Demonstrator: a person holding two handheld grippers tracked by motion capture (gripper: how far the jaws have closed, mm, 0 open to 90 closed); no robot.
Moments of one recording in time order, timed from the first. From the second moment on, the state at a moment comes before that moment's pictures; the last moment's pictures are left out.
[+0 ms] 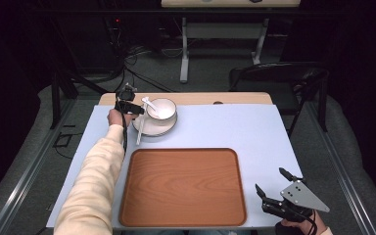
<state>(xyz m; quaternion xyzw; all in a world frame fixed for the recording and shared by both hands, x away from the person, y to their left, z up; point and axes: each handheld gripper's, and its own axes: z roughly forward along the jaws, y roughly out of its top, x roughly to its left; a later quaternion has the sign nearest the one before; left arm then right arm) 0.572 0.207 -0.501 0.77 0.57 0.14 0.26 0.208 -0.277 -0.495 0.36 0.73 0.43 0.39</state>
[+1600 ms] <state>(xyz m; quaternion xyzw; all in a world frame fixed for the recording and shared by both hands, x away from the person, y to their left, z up) 0.558 0.230 -0.485 0.71 0.63 0.13 0.29 0.208 -0.277 -0.495 0.37 0.73 0.43 0.40</state>
